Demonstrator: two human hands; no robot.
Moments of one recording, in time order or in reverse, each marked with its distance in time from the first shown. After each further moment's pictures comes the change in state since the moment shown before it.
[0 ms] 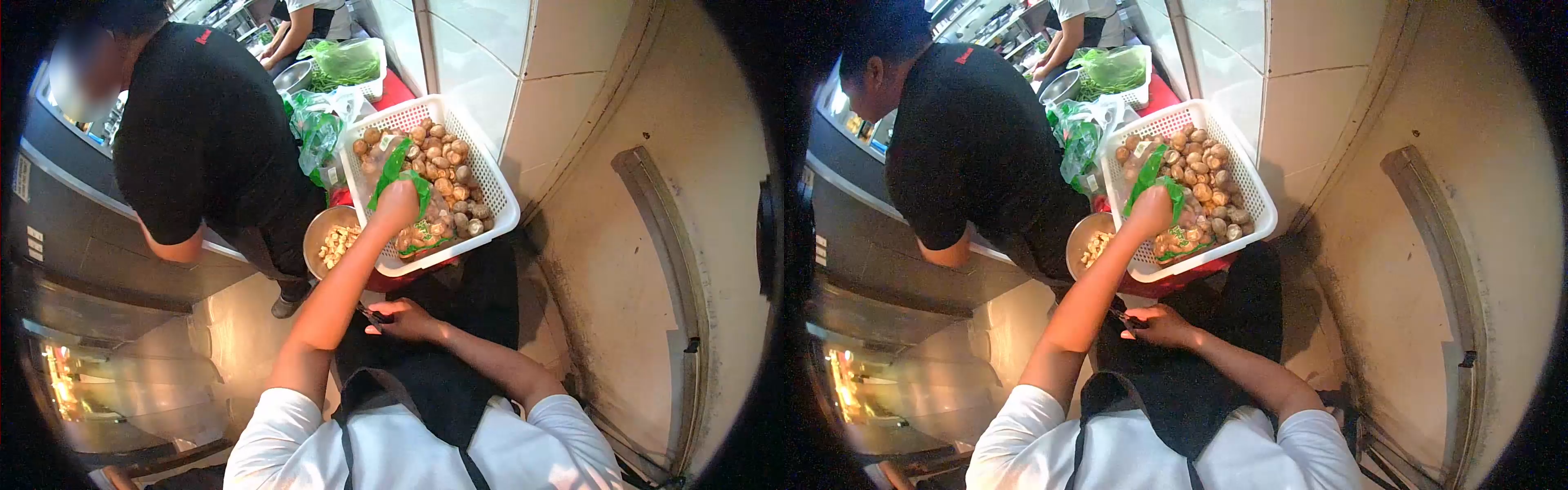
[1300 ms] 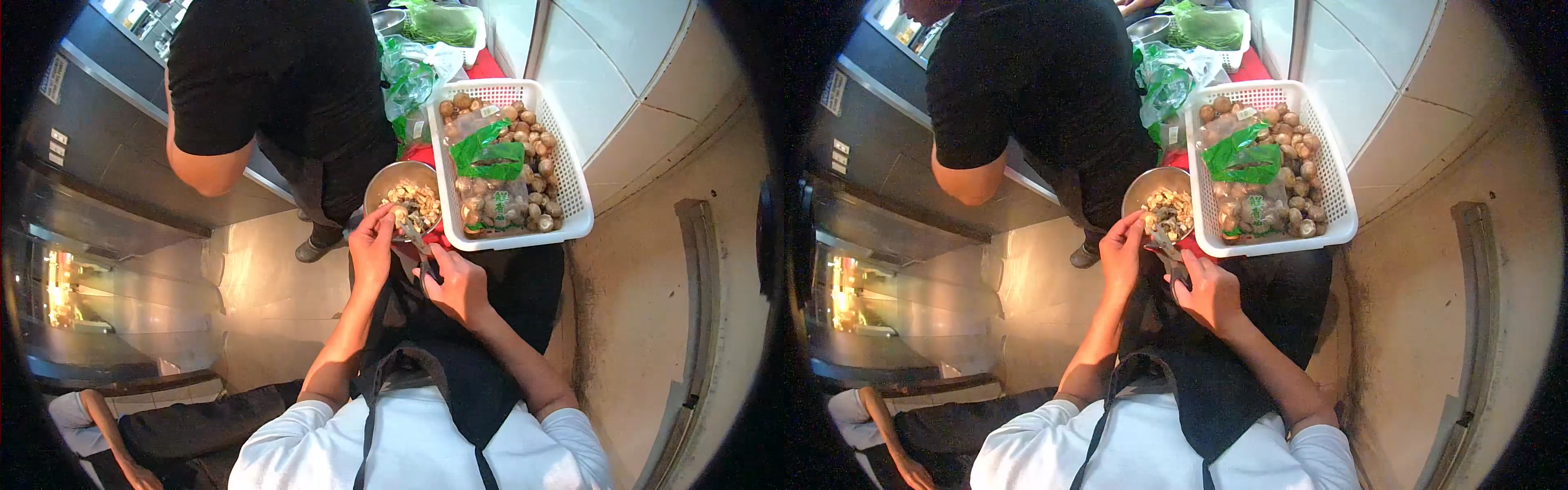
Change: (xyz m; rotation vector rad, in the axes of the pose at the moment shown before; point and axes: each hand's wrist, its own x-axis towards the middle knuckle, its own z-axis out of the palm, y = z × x) left_hand -0.213 -0.028 -0.066 -1.055 0.654 -0.612; right_hand 0.019 -0.049 0.000 -0.555 0.556 -0.164
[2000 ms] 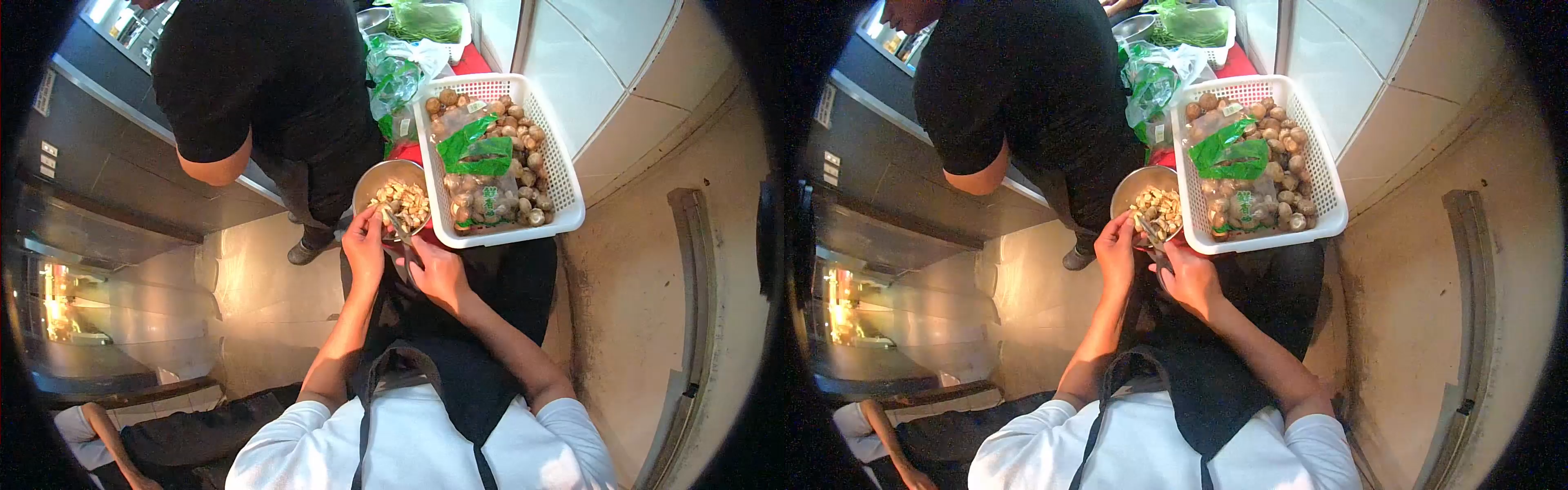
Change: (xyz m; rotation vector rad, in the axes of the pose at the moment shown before) left_hand 0.009 -0.035 0.003 -0.007 0.119 -0.034; right_hand 0.007 0.020 0.034 0.127 -0.089 -0.032
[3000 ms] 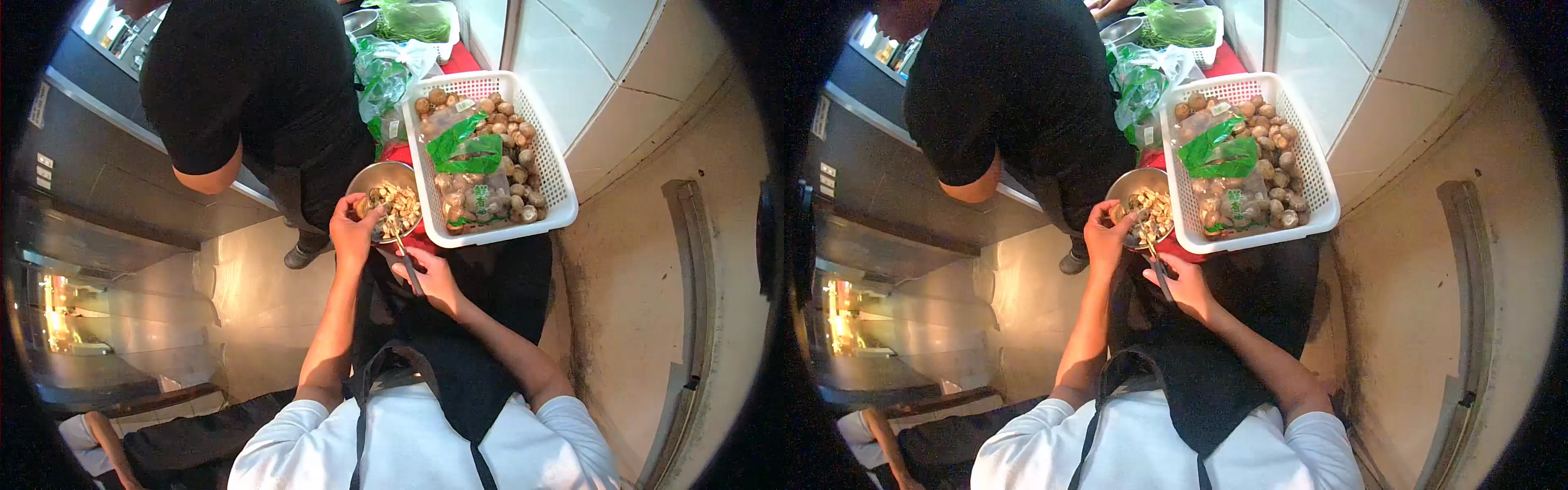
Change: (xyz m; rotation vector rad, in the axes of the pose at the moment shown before) left_hand 0.029 0.015 0.001 0.235 -0.069 0.142; right_hand -0.014 0.000 0.007 0.699 -0.122 0.471
